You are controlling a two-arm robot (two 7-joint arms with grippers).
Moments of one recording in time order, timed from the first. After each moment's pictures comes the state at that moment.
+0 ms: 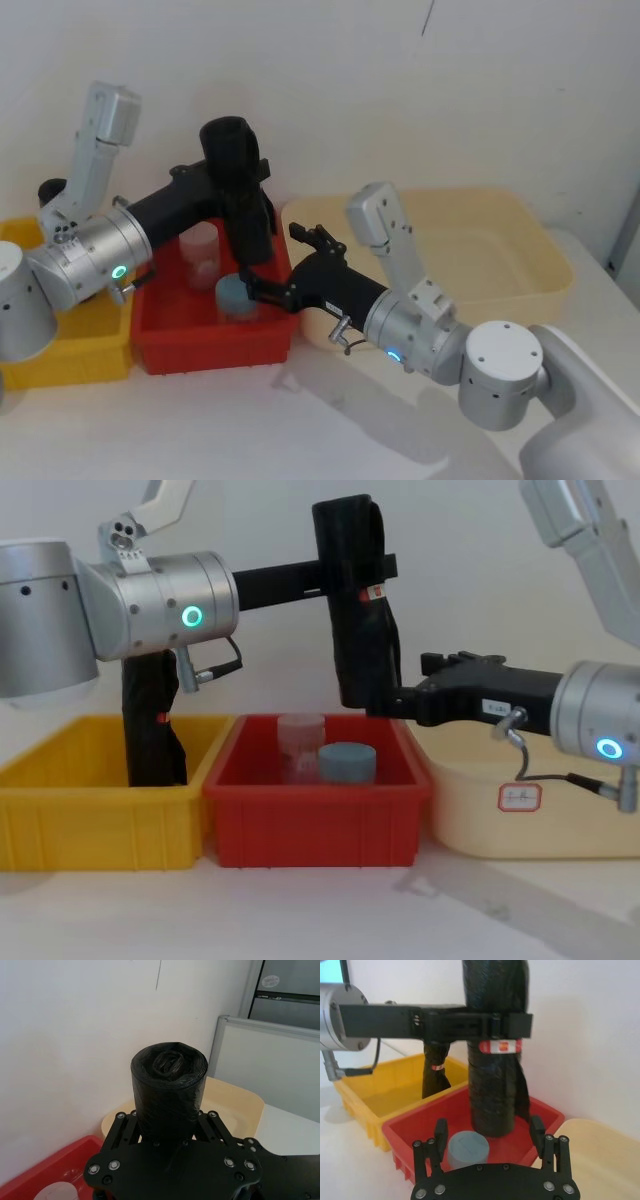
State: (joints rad) left arm -0.75 0.15 0.44 -1.08 -0.52 0.07 -0.66; right arm 0.45 0.27 -0.44 -1.36 0.24 0.03 0.39
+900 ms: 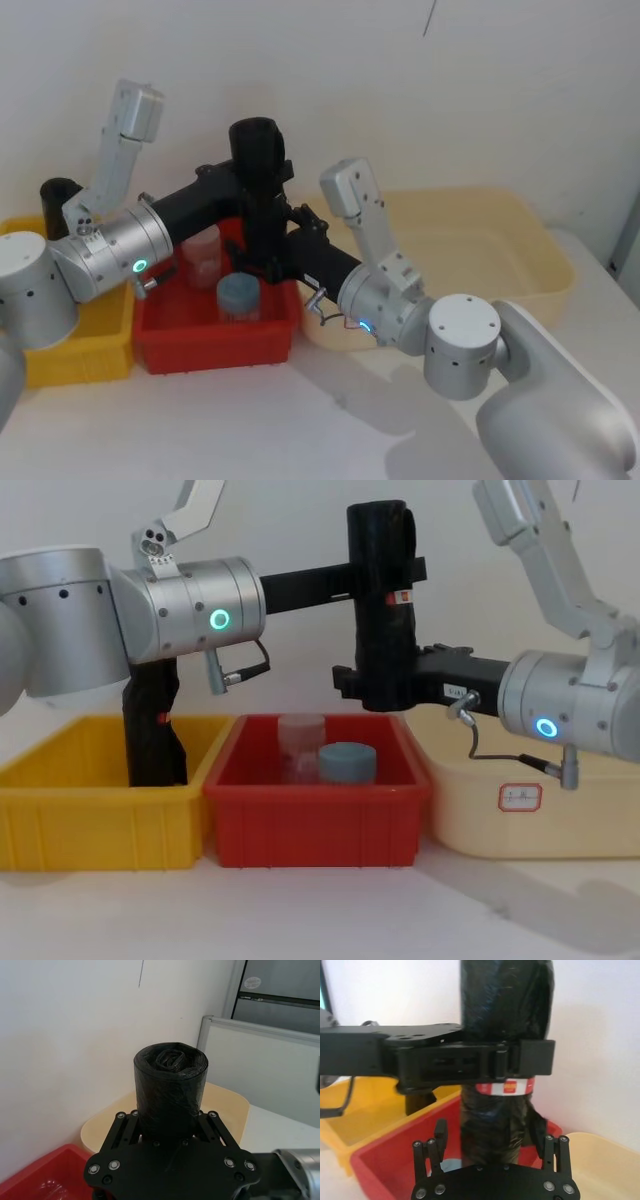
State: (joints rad) left arm -0.82 0.11 0.47 -0.95 -0.56 0.05 -0.73; right arm 0.56 0.16 -0.44 -1.18 0.21 0.00 0.37
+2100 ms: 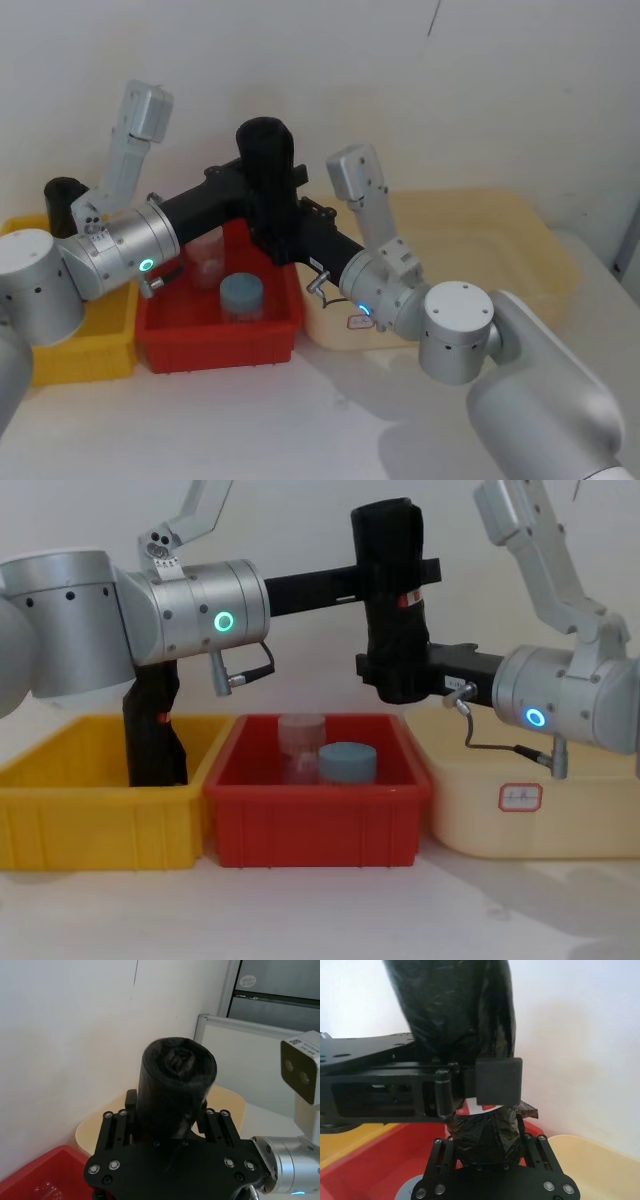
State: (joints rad) left arm -0.84 0.10 0.49 -0.92 -0.58 0.04 -0.75; right arm 0.63 0.11 -0.40 -1.05 0.19 -0.03 0.34
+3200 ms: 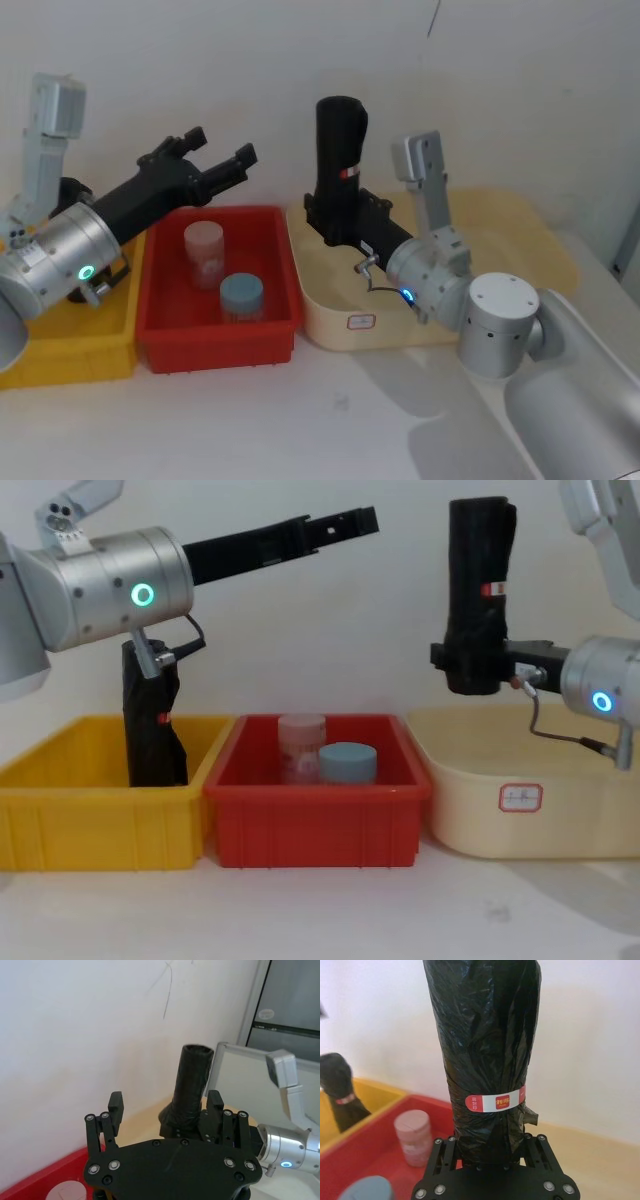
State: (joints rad) left arm -0.68 0.21 0.40 -1.21 -0.64 0.07 -0.62; right arm 0.61 0.14 -0.31 -1.09 0.25 0.05 0.28
